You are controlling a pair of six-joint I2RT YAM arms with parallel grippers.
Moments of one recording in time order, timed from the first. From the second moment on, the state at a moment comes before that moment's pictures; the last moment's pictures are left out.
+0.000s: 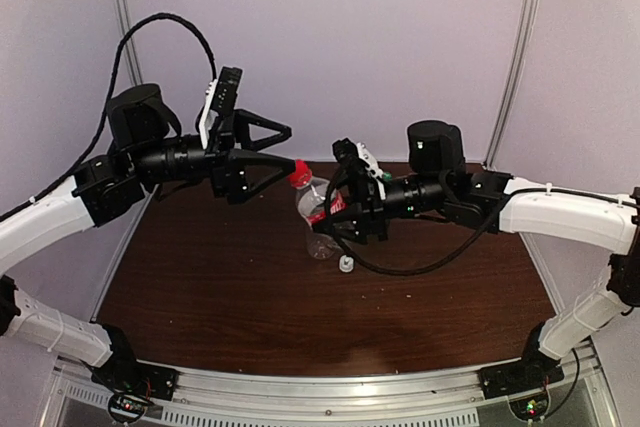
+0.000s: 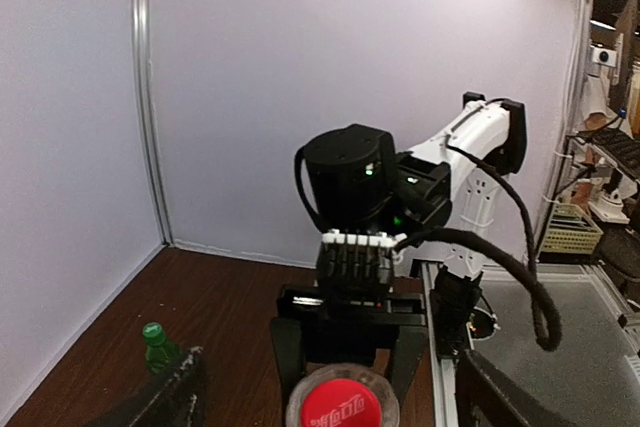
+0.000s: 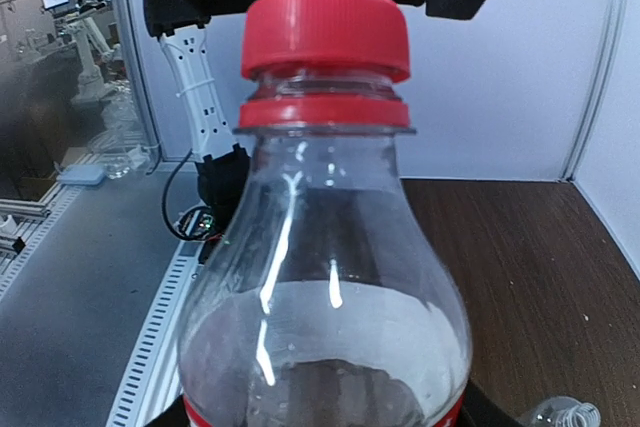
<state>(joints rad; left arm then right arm) -0.84 1.18 1.18 0.02 0.59 -0.03 0.89 1.45 1.16 0.04 -0.68 -0.17</state>
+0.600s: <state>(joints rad) -0.84 1.27 1.18 0.06 0.89 -0.02 0.87 1.52 1.24 0.02 -0.98 -0.12</state>
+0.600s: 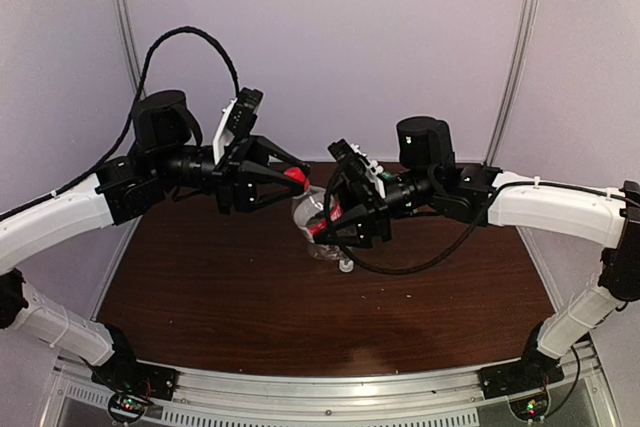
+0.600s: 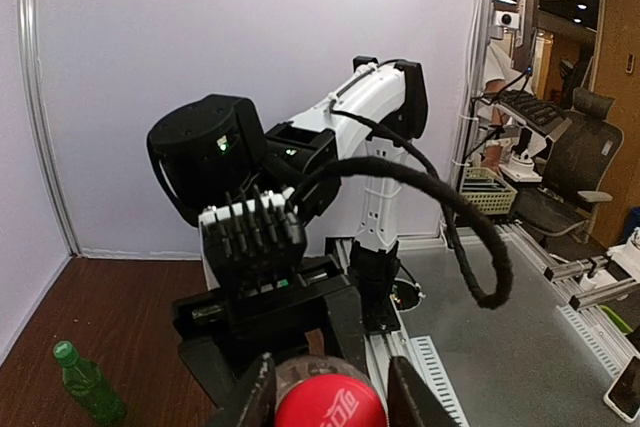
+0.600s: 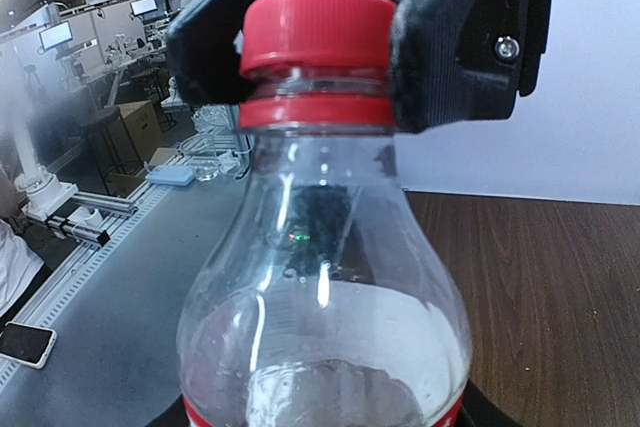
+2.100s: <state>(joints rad) -0.88 1.32 1.22 0.04 0.23 -0.24 0.96 1.42 1.08 0.16 -0.17 -0.21</state>
